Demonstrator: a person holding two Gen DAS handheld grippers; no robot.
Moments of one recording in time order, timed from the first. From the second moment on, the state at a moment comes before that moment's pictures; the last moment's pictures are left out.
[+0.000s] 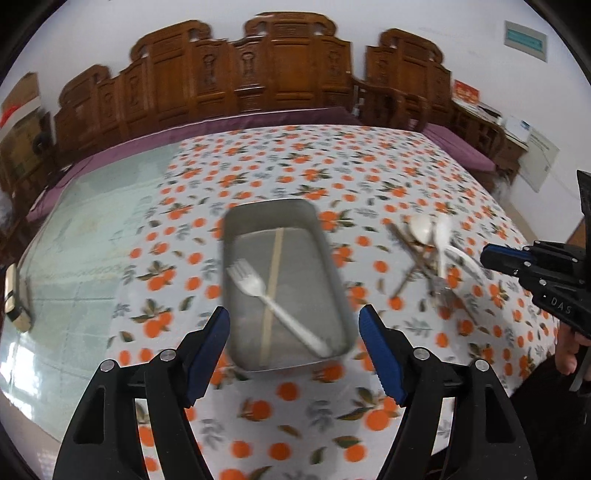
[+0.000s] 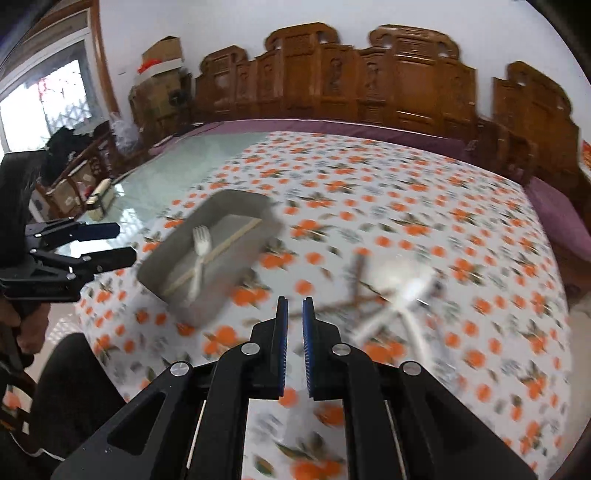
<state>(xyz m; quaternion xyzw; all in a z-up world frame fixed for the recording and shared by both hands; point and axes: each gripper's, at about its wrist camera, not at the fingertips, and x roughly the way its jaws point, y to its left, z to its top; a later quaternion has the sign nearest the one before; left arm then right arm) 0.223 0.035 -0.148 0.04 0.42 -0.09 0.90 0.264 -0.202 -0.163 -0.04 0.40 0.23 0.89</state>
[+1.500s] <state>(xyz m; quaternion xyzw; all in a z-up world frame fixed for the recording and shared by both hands) 0.315 -0.119 -0.258 0.11 0.48 -0.21 0.84 0.268 -0.272 -0.225 0.00 0.46 0.17 0.87</state>
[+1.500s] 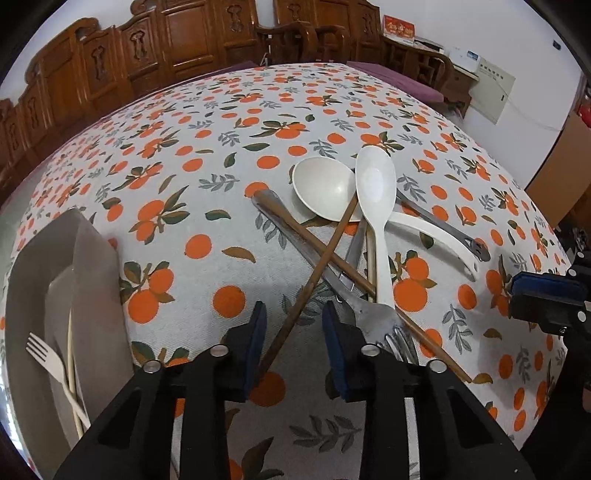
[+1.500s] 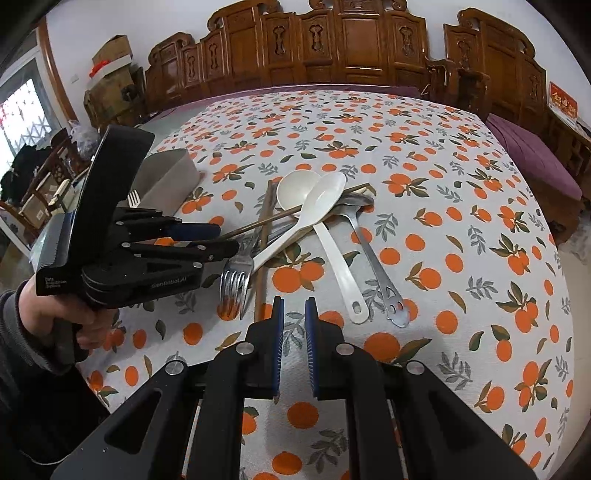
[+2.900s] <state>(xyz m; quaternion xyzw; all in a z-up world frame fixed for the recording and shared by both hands) 0.250 -0.051 -0.164 0.05 0.41 -0.22 0.88 0.294 -0.175 -0.243 -0.08 0.45 0.16 0.88</state>
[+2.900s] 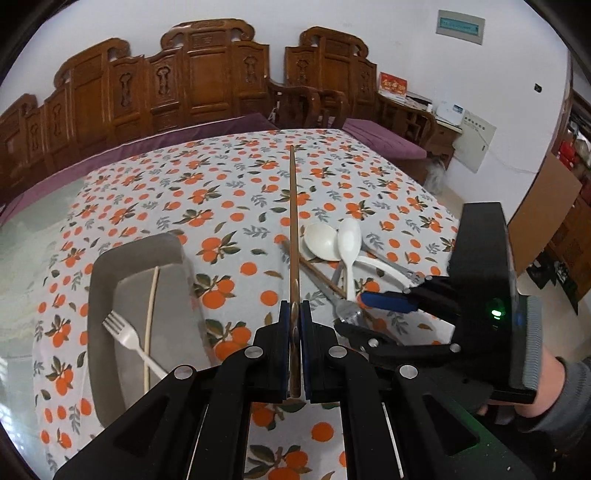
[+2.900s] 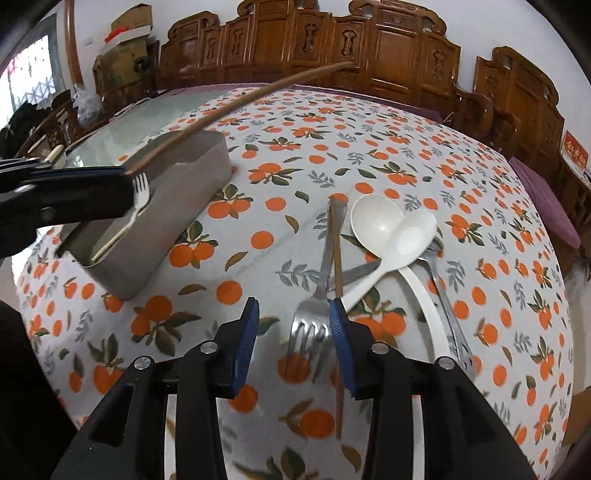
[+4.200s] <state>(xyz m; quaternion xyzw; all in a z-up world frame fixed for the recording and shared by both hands) 0.216 -0.045 -0.178 0.05 0.42 -0.20 0.88 0.298 -0.219 -0.249 -0.03 0.49 0.13 0.86</state>
